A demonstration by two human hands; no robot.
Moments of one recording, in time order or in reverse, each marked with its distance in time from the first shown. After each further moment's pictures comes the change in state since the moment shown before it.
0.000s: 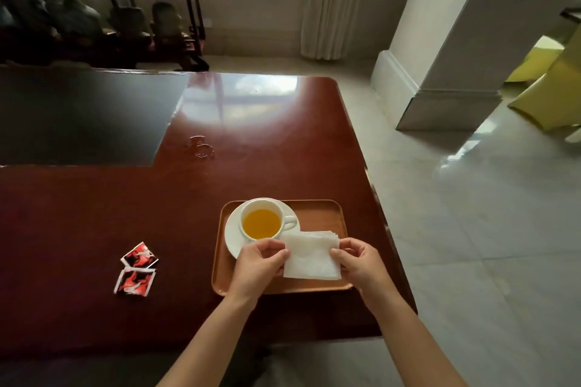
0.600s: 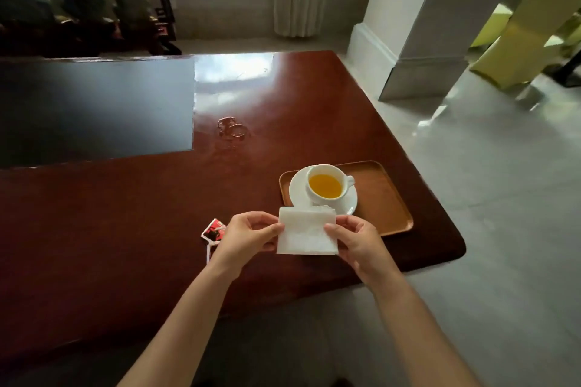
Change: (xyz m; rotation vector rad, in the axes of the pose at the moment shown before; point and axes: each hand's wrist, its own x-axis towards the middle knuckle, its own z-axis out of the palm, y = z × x) left_hand -0.013 -0.002 -0.212 0.093 -0.235 0.019; right_hand -0.080 0.000 0.198 0.331 0.078 0.014
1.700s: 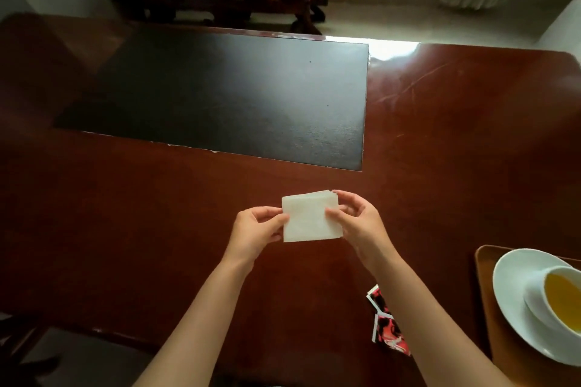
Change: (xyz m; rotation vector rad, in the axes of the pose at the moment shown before) left_hand 0.061 -0.020 -0.296 -0.102 0.544 -0.154; right_hand 0.161 0.037 0.327 -0.220 -0.411 0.023
